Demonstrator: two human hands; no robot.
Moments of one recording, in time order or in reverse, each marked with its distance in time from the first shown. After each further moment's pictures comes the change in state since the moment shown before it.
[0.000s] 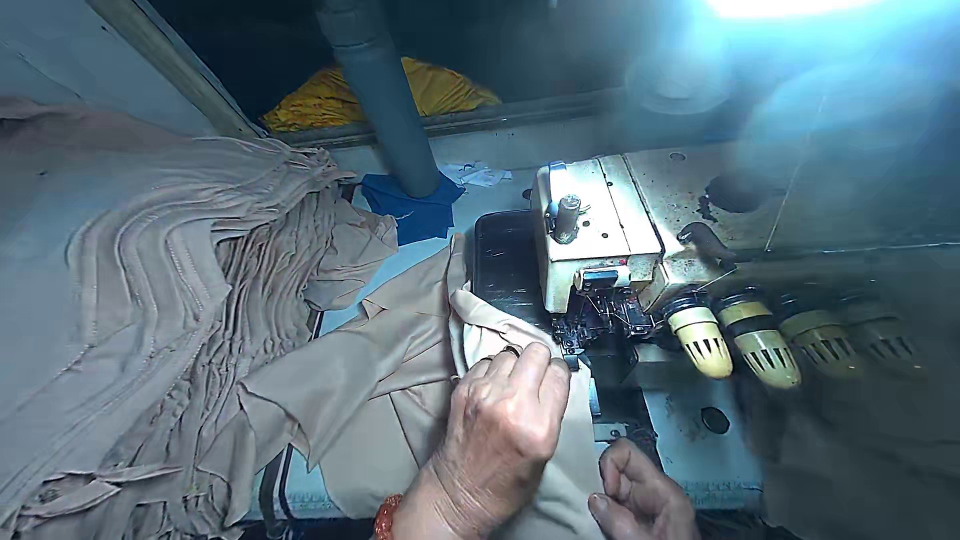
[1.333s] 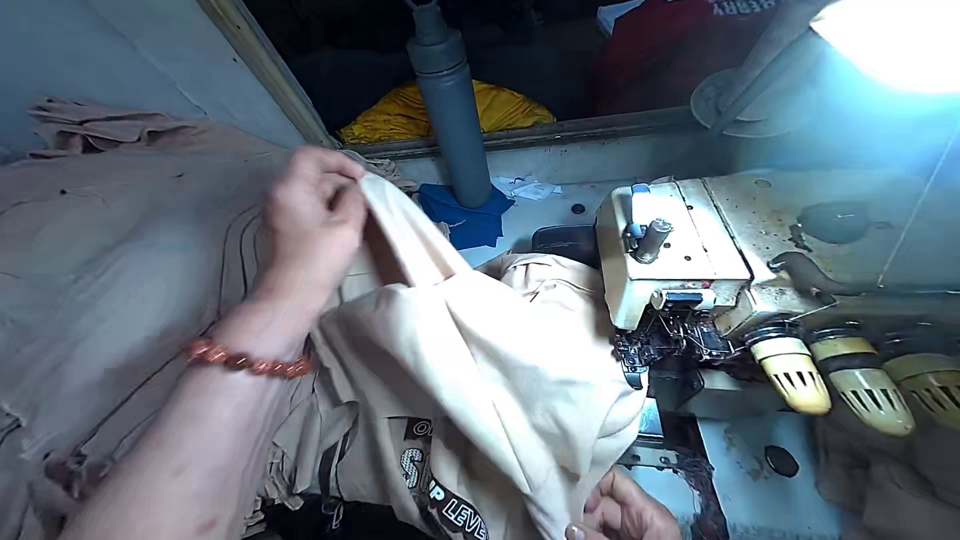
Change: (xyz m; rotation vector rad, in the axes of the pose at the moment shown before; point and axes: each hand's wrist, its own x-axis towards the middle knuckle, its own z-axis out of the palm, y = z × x) left_hand 0.054 -0.186 -0.110 -0.126 0.078 -0.665; right_hand 0.005 0.004 0.032 -0.141 -0.172 0.166
